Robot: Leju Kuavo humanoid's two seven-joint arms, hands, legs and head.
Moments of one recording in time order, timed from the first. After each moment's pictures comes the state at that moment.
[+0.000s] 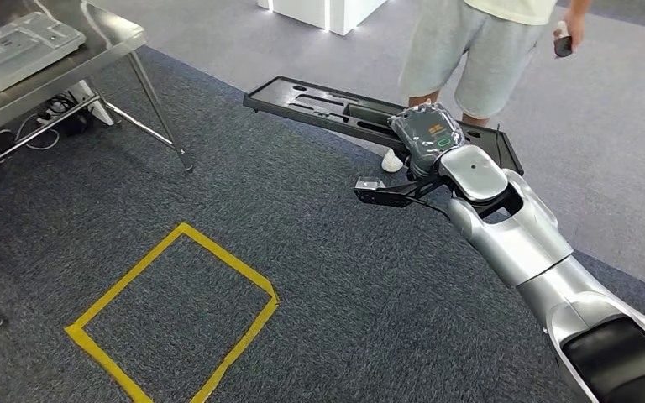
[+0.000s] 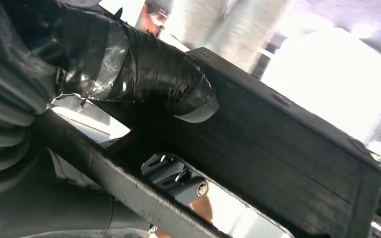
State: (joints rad) left arm -0.07 -0.13 1.04 -0.23 -1.02 0.12 -0.21; right arm -0.88 -0.32 0.85 -1.21 1.23 0.10 -0.04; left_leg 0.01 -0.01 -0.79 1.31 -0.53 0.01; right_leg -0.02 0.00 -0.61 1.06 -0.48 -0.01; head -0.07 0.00
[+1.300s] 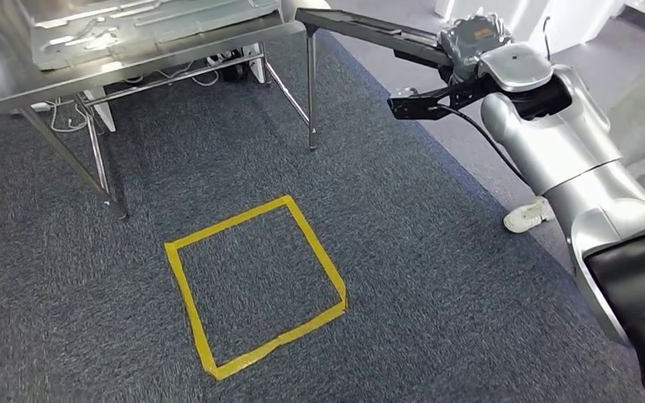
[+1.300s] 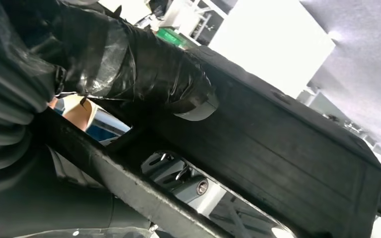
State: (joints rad) left arm -0.07 -0.12 1.09 -0.23 -1.06 0.07 -0.21; right arm -1.29 -0.32 0.92 -0.88 1.17 0.31 0.03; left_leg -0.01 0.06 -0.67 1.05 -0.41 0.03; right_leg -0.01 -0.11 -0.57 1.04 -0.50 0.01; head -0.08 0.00
